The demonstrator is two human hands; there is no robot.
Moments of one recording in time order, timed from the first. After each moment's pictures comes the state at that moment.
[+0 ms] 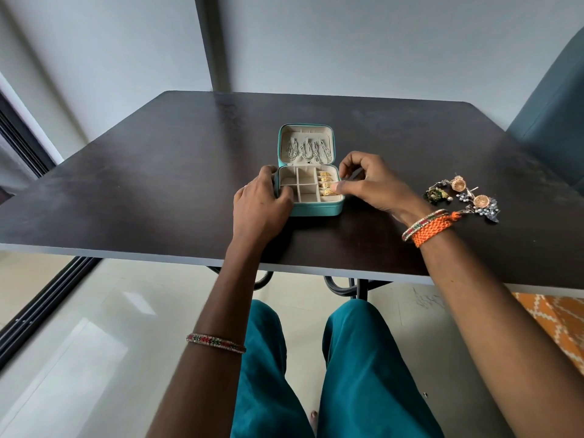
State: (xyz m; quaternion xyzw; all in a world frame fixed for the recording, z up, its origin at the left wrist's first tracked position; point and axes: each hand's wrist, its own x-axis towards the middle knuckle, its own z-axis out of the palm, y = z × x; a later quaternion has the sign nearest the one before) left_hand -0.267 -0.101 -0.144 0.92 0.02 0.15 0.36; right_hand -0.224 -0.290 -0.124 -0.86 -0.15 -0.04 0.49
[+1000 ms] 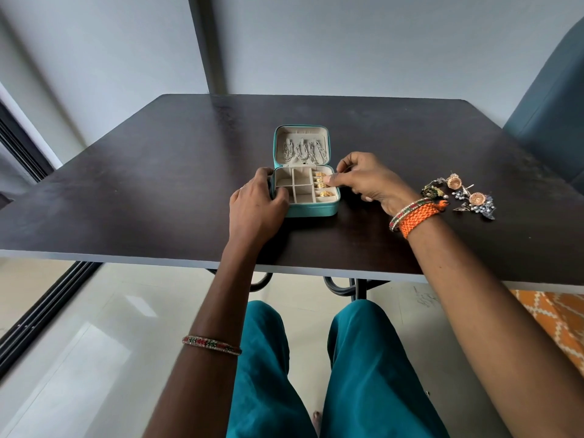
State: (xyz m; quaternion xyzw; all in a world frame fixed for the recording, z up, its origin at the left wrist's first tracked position) left_hand -0.270 -0.104 -0.140 0.93 0.02 0.16 0.34; right_hand -0.213 -0.286 -0.121 -0.86 -0.03 0.05 0.50
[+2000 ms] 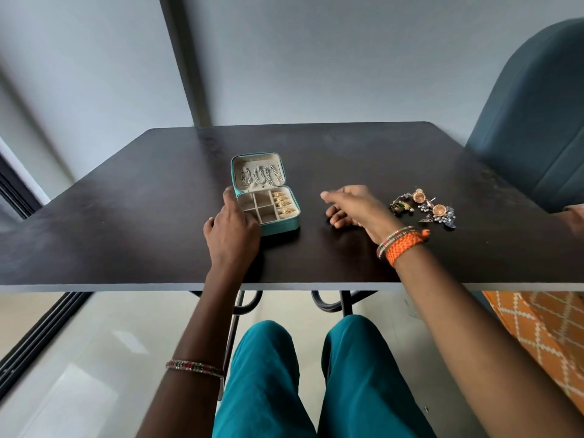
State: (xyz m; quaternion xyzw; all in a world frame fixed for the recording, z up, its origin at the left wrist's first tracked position) left_hand -0.272 -0.105 -0.149 0.92 0.07 0.23 0.32; right_hand -0.233 -0.300 -0.125 -0.78 0.06 0.05 0.62
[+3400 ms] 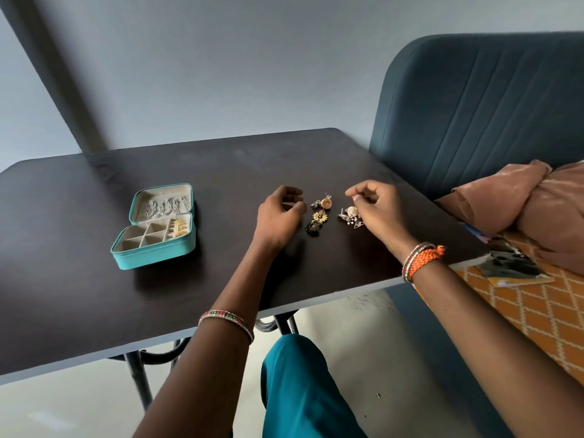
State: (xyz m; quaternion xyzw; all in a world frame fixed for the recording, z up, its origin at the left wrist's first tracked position) left_hand -0.214 -0.283 -0.145 0.78 -0.17 0.02 0.61; right_hand -0.249 -0.469 -0.155 -0.82 0.08 -0.31 0.47
